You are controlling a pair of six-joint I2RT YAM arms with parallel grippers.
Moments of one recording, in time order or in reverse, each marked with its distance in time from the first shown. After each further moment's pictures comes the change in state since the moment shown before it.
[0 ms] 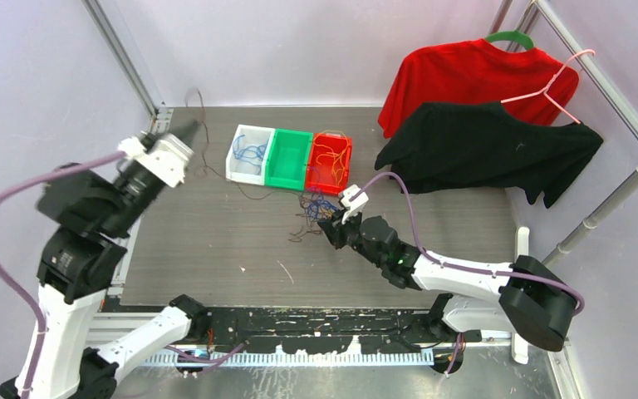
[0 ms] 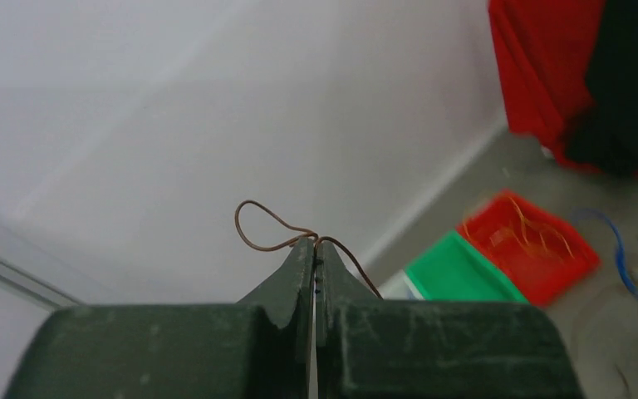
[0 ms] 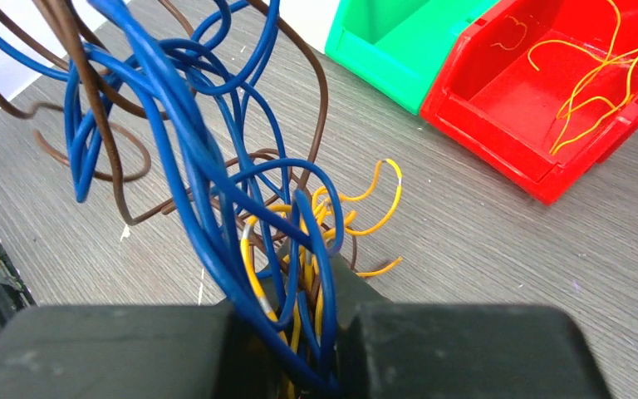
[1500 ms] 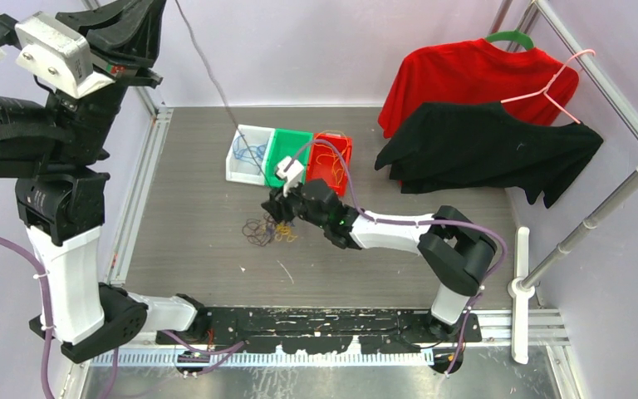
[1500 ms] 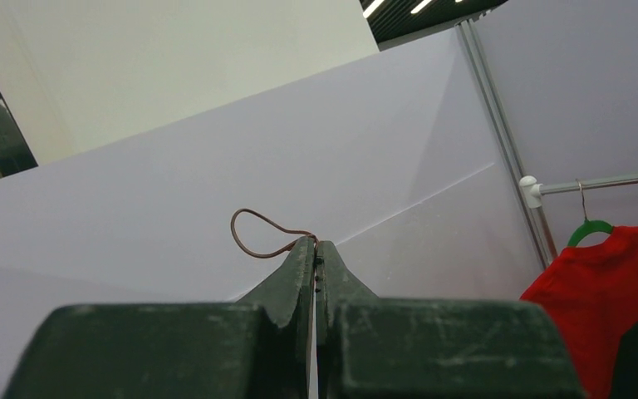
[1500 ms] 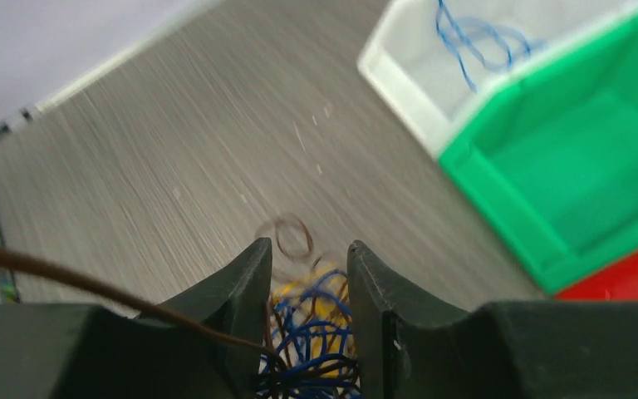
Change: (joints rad) left arm 0.000 0.410 0.684 0.174 0.084 -0.267; right arm 0.013 0.529 0.570 -0.028 -0.214 -0.092
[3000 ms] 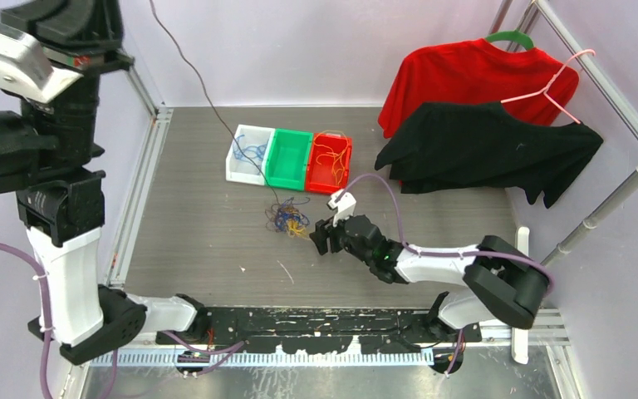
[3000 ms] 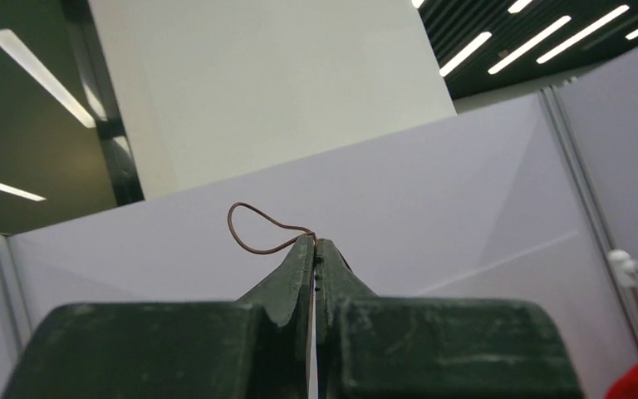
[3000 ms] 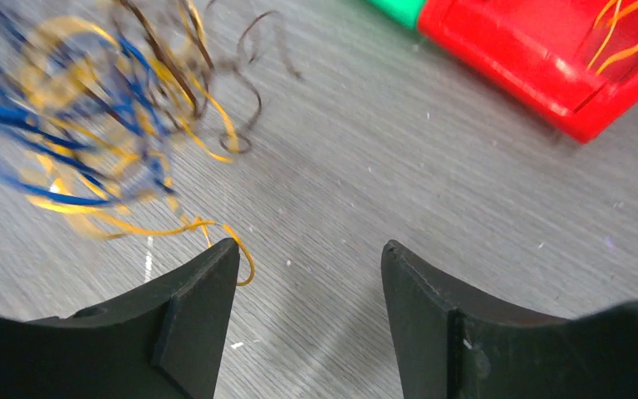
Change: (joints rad) left arm 0.000 0.024 0.037 0.219 -0.129 0.056; right arm -0.025 -0.307 -0.553 0.040 0.207 0.108
